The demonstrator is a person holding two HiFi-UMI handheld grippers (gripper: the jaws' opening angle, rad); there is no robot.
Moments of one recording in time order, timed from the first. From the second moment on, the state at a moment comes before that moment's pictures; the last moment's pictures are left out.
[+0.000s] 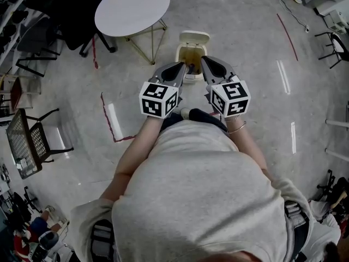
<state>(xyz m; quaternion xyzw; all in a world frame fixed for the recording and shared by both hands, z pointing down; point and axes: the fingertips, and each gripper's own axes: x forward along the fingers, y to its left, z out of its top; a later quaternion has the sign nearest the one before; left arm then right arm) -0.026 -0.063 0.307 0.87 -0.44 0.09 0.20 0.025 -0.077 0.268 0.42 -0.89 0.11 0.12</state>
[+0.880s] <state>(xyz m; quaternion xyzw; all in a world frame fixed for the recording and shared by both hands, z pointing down) -0.027 -0.055 0.311 0.87 -0.44 0.09 0.21 0.023 -0.062 0.276 0.40 -0.90 0.11 0.13</state>
